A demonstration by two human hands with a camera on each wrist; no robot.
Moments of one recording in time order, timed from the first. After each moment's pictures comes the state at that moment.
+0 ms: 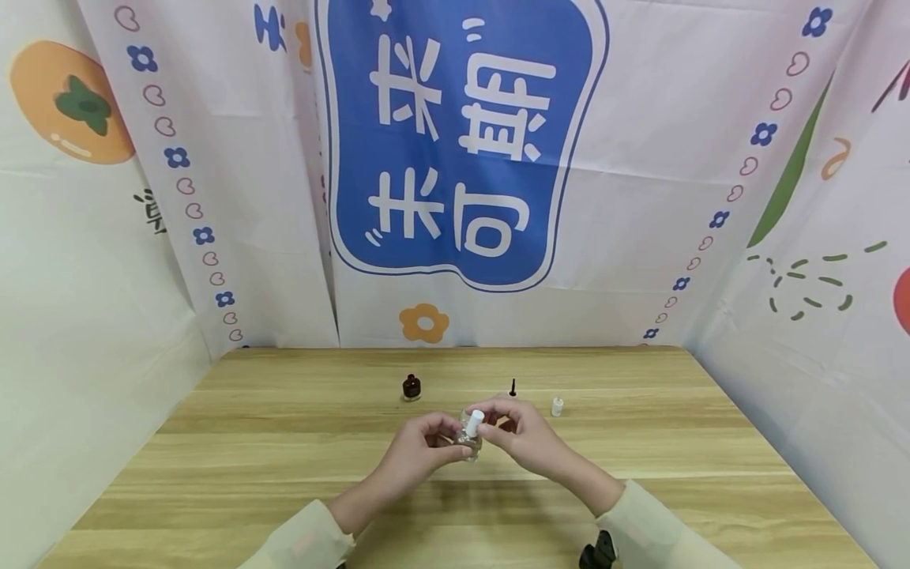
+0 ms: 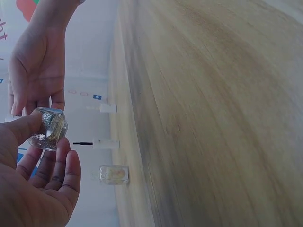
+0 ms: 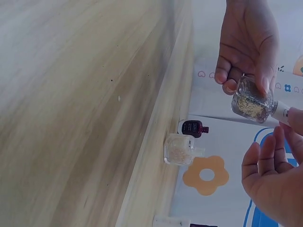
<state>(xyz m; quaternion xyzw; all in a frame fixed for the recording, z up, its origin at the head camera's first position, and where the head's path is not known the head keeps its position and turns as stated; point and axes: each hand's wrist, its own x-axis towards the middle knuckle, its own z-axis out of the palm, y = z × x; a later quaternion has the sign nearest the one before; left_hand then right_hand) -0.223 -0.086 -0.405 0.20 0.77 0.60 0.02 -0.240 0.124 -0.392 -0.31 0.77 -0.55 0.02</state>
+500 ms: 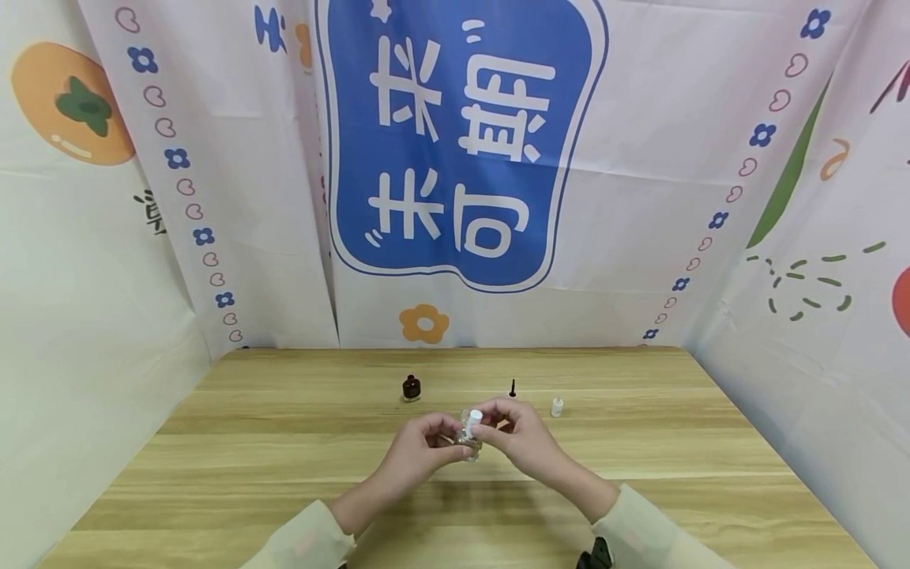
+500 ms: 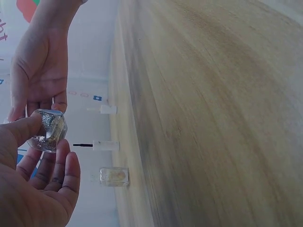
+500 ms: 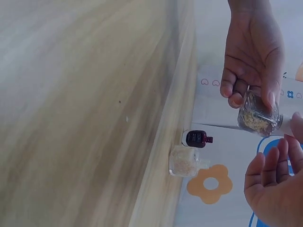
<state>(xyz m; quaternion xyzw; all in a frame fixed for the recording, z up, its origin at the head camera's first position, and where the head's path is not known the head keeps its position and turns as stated) -0.222 -0.083 -0.403 0.19 0.78 0.60 0.02 -0.234 0.117 -0.392 -0.26 0.77 -0.58 -0.01</state>
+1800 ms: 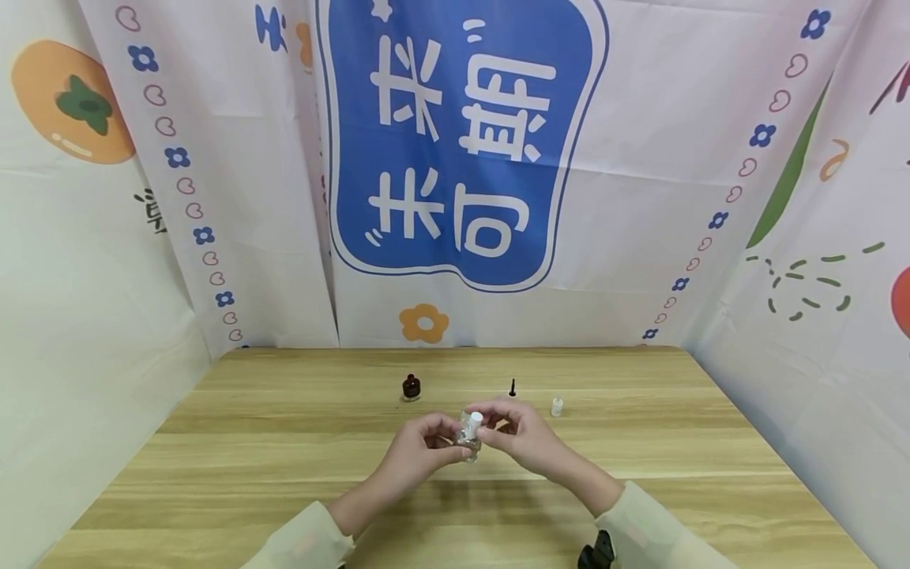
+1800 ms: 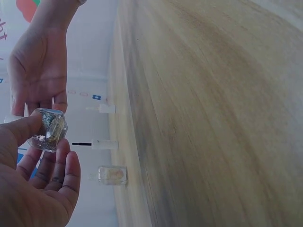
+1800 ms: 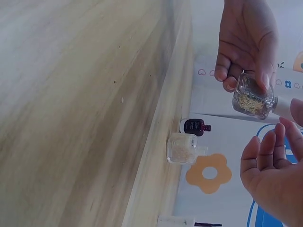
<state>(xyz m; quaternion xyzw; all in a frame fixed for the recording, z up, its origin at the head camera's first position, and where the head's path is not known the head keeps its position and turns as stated) -0.226 -0.087 -0.412 0.20 0.77 0.60 0.02 -0.238 0.125 -0.393 -0.30 0.77 -0.56 0.04</state>
